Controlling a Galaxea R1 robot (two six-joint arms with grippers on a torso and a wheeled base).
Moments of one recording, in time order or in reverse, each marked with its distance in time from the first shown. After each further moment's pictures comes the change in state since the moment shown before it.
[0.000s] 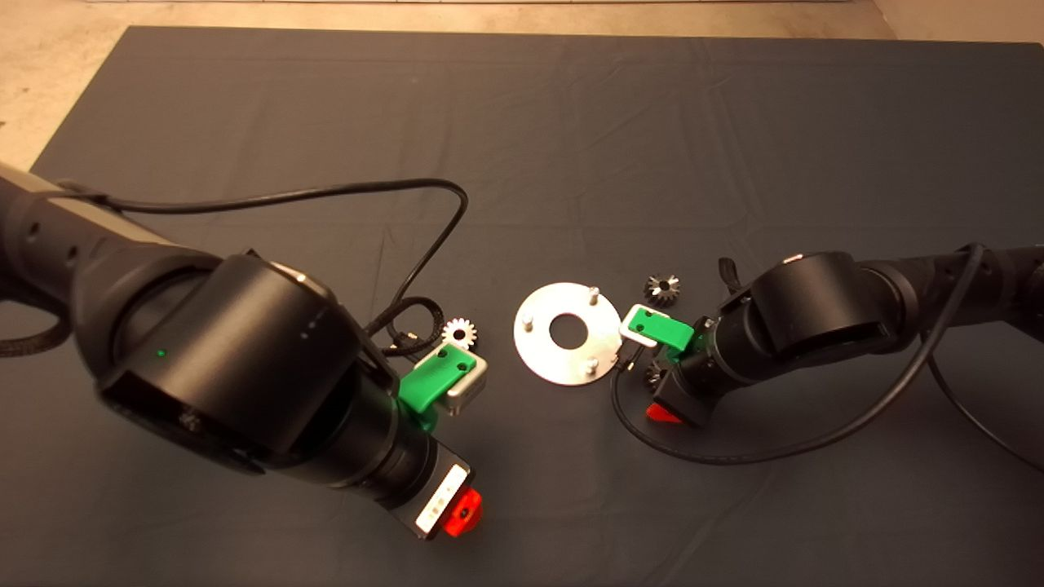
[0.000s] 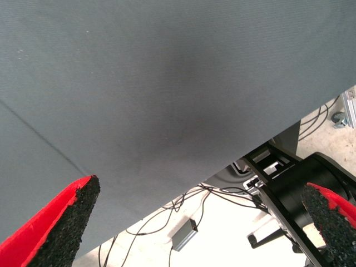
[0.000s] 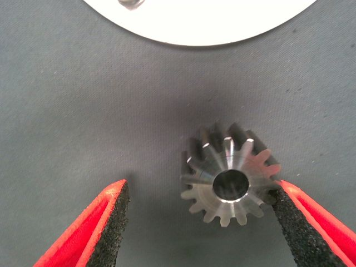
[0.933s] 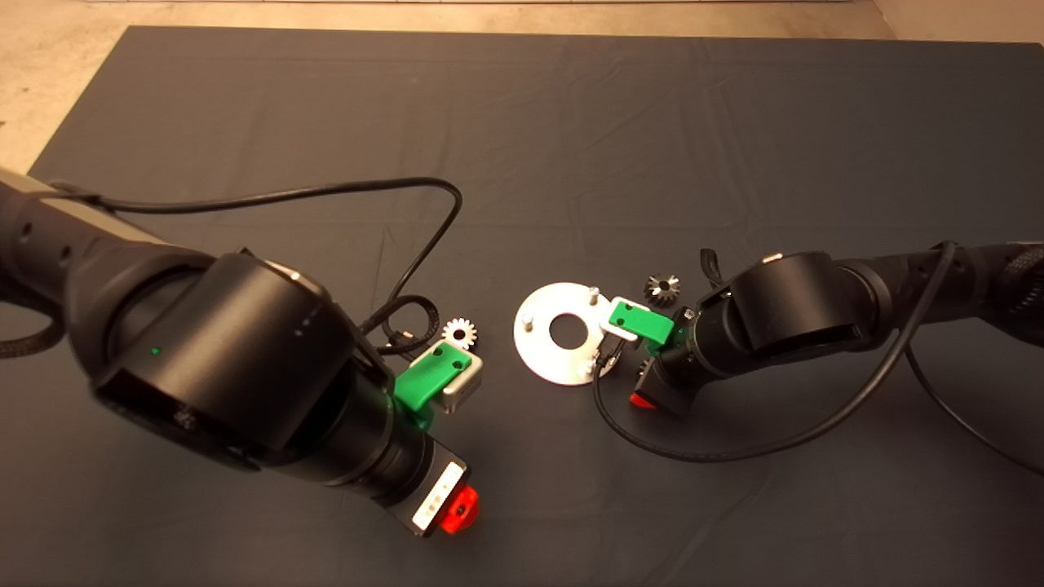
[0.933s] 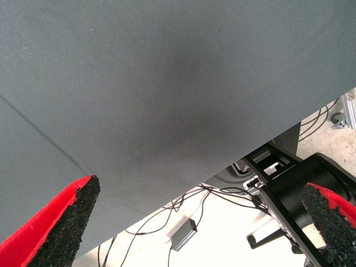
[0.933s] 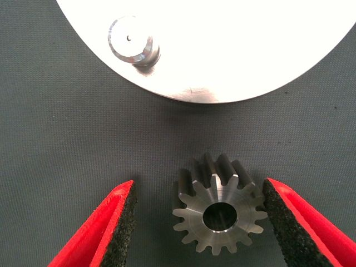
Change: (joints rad) left arm 0.000 -0.006 0.000 0.000 0.000 0.000; right arm 0.000 0.040 -0.024 -0.051 0.006 -0.041
